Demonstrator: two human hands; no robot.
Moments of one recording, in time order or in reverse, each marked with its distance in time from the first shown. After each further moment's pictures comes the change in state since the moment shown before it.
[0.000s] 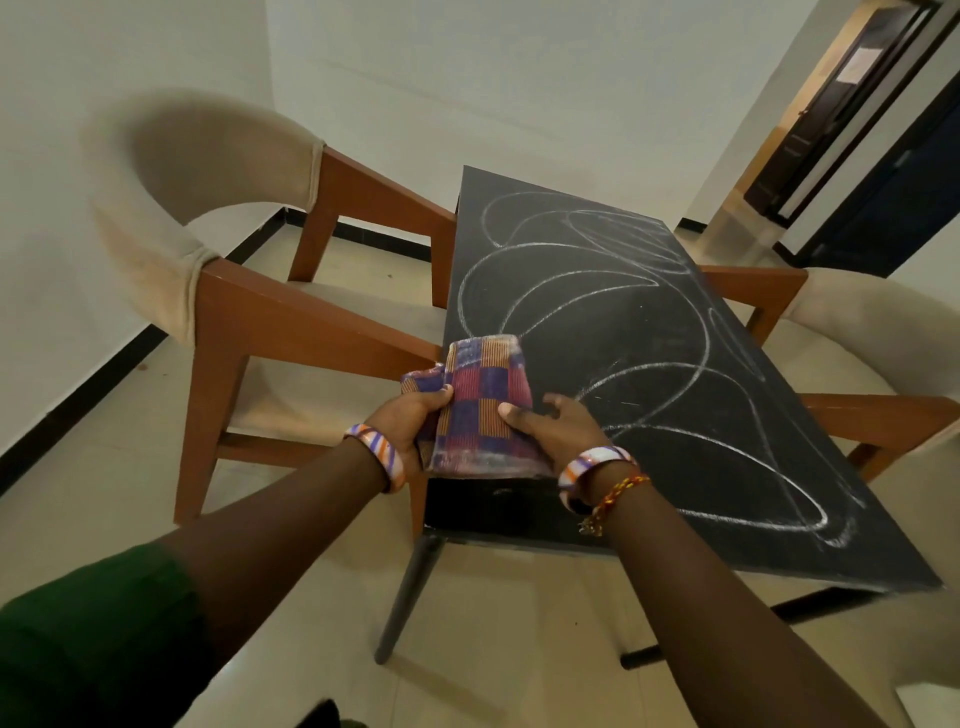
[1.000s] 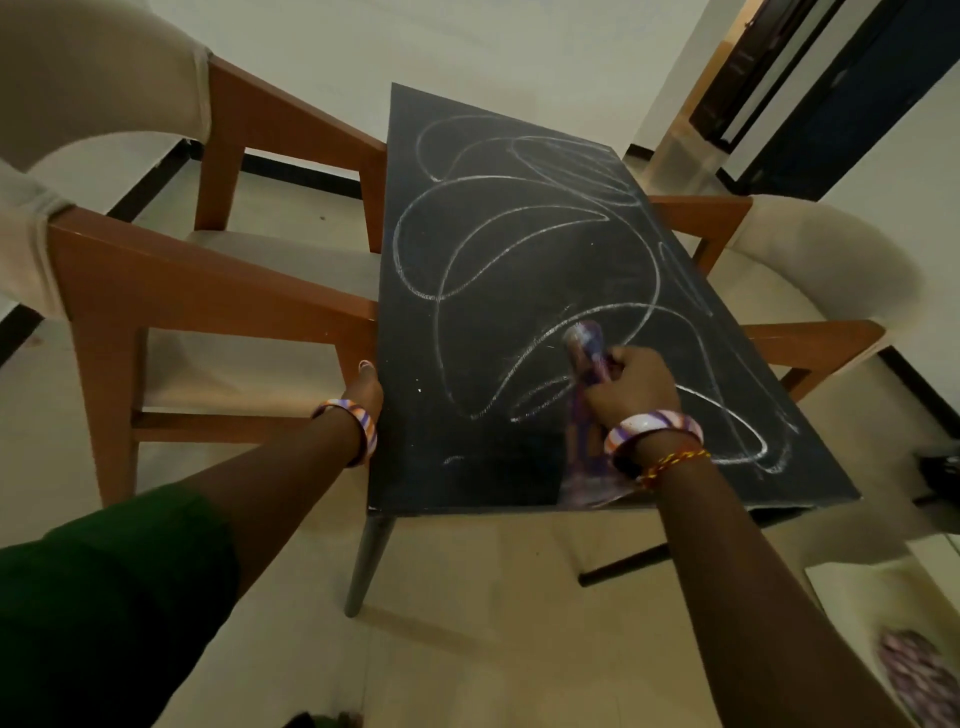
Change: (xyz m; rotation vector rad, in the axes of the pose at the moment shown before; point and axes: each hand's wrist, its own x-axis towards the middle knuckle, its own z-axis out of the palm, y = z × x) left_hand 0.070 -0.024 -0.004 0.299 0.425 -0.203; right_hand -0.005 0.002 -0.080 -0.562 0.475 -0.107
